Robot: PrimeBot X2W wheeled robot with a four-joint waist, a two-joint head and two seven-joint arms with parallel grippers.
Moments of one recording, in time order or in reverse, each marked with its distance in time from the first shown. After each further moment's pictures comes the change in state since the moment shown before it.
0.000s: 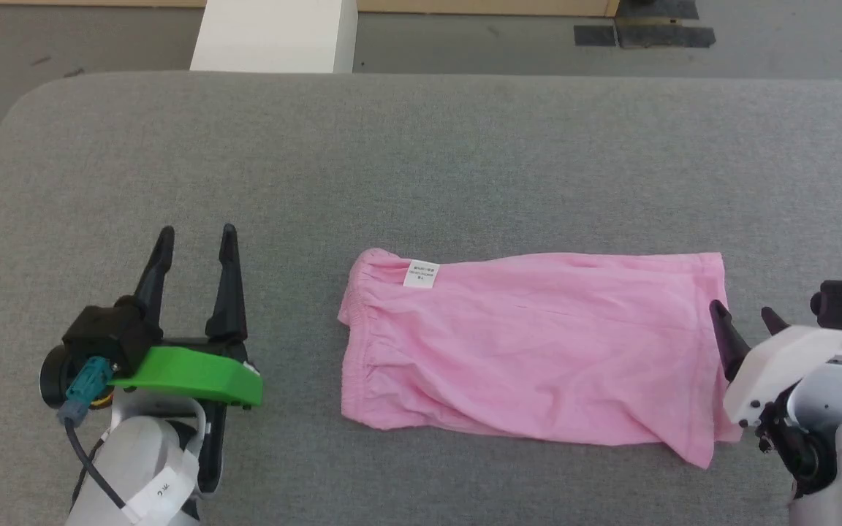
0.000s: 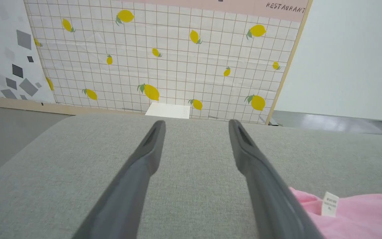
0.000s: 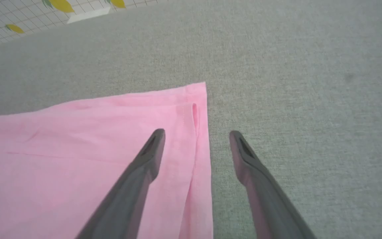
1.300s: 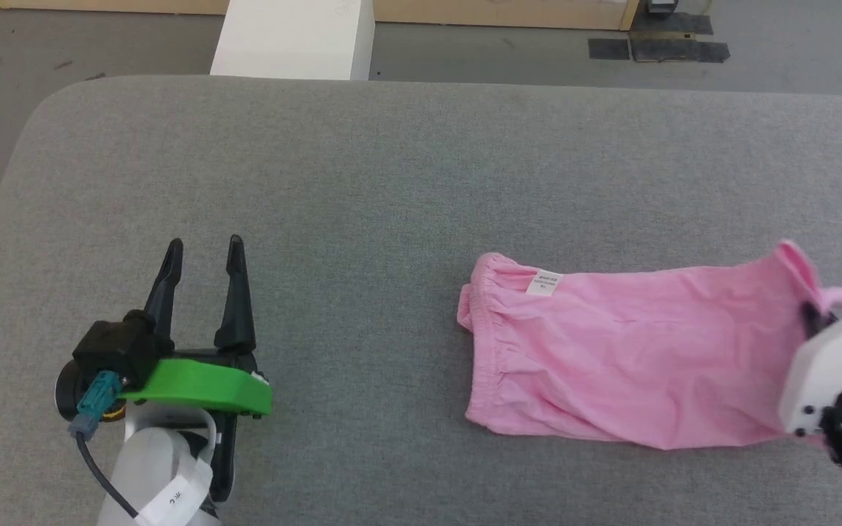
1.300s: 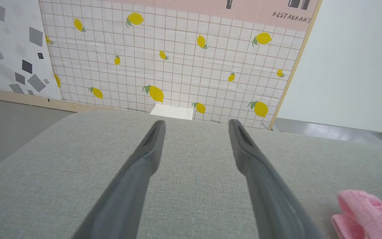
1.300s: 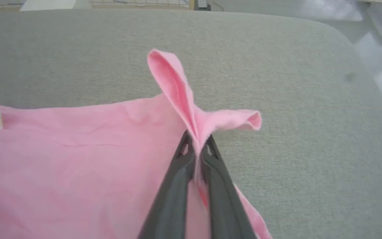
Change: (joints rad) left arm 0.020 -0.194 0.216 0.042 0.188 -0.176 0.000; right arm 0.081 0.000 -0.058 -0.361 -0.165 0.000 0.320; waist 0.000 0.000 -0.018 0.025
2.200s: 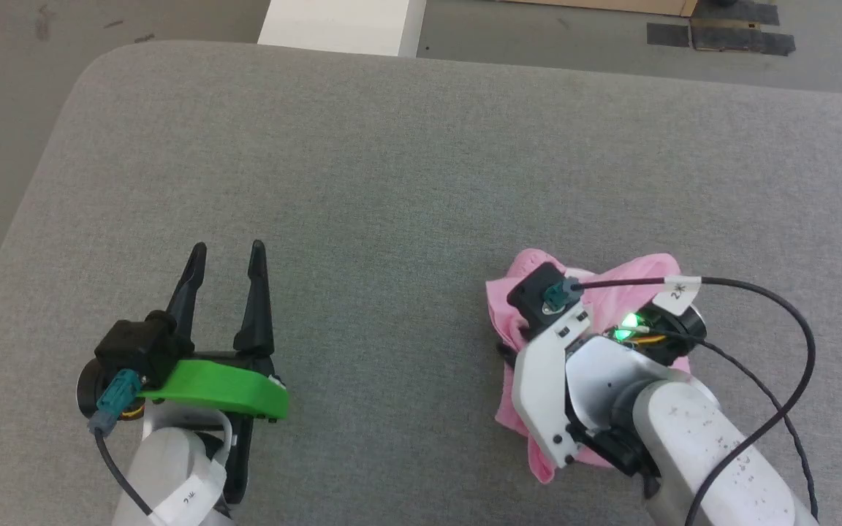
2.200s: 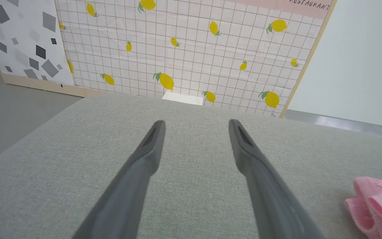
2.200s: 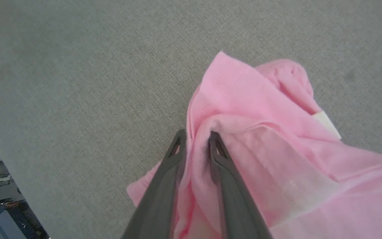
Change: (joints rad) left arm -0.006 -0.013 -0.025 0.028 -0.002 -0.017 0.000; right arm -0.254 -0.087 0.774 0.256 0.170 0.000 0.086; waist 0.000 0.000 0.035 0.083
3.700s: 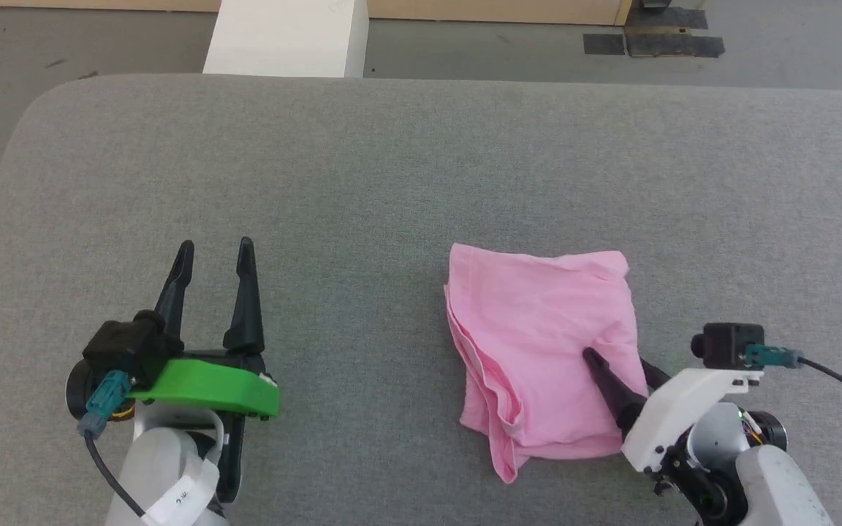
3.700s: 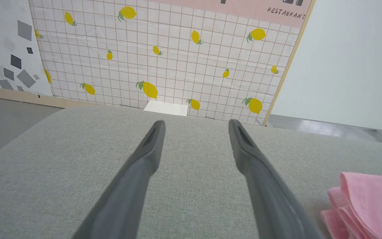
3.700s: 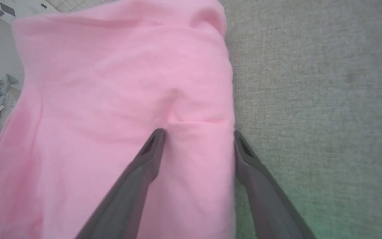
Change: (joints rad) left arm 0.002 -0.003 0.026 -0.015 0.010 -0.001 0.000; right arm 0.206 0.087 -0.424 0.238 0.298 0.000 -0.476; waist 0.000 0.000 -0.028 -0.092
